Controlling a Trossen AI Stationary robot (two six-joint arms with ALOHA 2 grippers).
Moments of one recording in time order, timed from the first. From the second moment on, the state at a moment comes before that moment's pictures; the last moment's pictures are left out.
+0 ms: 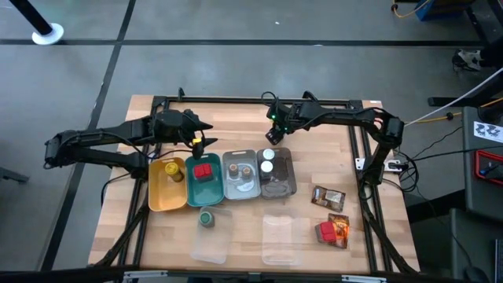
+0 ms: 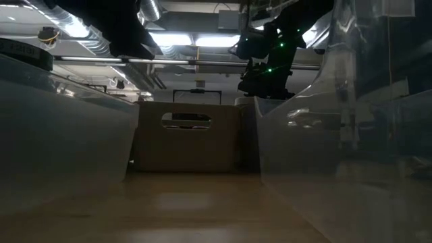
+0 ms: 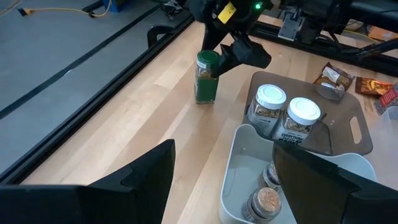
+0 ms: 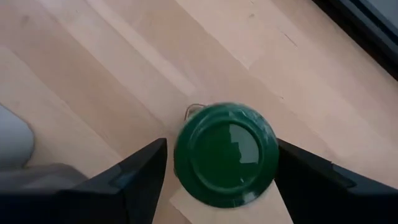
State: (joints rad) left arm 0.24 0.87 0.75 -0.37 -0.13 -0.15; right arm -0.37 1.79 1.33 -0.71 0.19 0.39
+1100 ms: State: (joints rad) left arm 0.24 0.87 0.75 -0.38 -0.13 -0.02; right arm -0.39 1.83 1.49 -0.48 -0.08 0.33
